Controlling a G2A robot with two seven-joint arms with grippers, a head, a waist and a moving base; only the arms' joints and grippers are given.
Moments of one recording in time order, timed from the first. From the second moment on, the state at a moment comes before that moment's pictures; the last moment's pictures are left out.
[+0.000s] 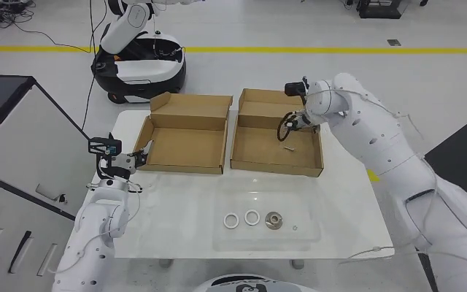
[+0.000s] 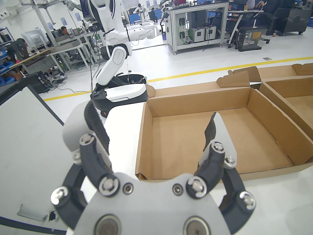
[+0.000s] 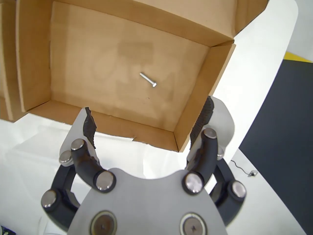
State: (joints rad) left arm 1.73 -1.15 -1.60 -1.80 1.33 0.00 0.00; right arm -0.55 -1.09 0.73 -1.28 -0.64 0.36 1.43
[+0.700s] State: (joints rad) left arm 1.73 -1.15 -1.60 -1.80 1.33 0.00 0.00; right arm -0.83 -0.91 1.04 -1.90 -0.48 0.03 1.54
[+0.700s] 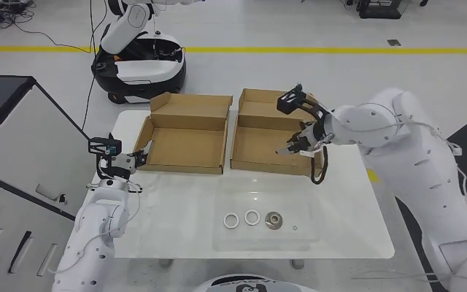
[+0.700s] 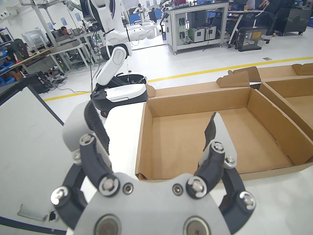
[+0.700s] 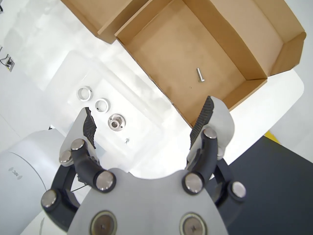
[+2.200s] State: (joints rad) left arm 1.73 -1.15 -1.60 -1.80 1.33 0.00 0.00; right arm -0.92 -0.76 0.85 -2.13 -0.44 -0.26 1.54
